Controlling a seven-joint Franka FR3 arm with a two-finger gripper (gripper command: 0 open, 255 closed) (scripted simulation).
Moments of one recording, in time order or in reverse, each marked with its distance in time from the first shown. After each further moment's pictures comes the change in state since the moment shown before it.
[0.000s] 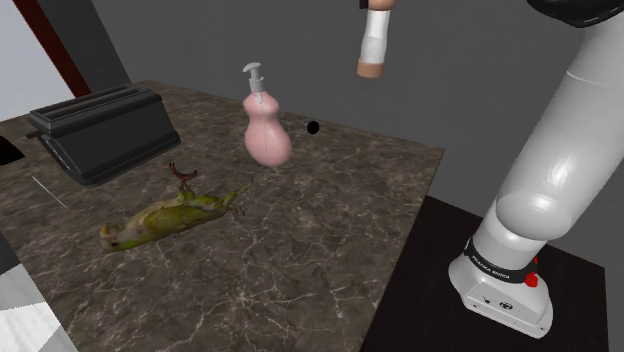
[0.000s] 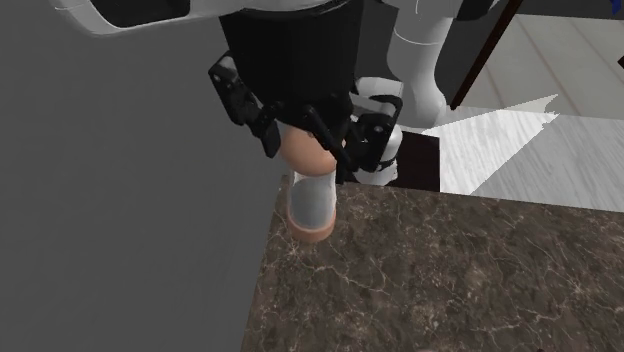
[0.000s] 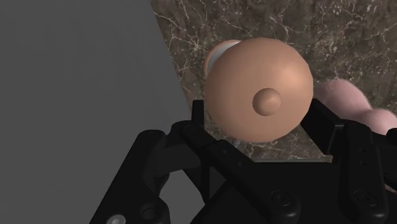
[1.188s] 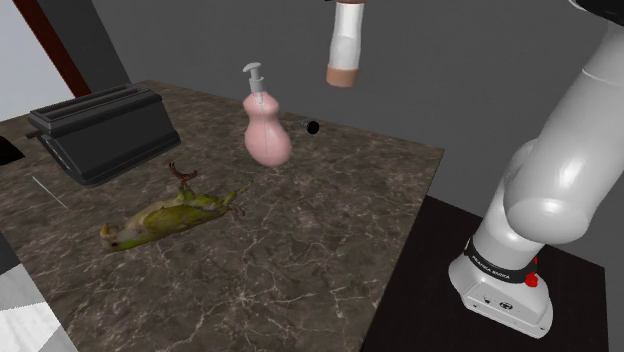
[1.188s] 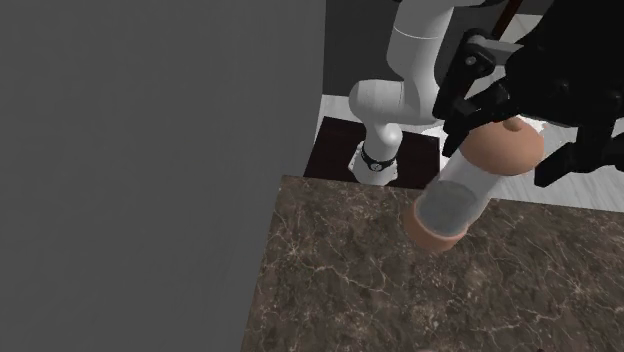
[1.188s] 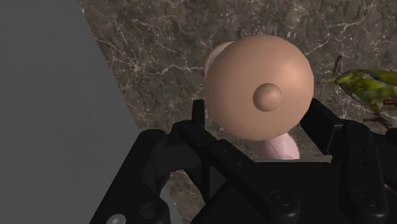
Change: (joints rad) arm 0.169 -0.079 0.181 -0.013 0.038 -0.062 0.365
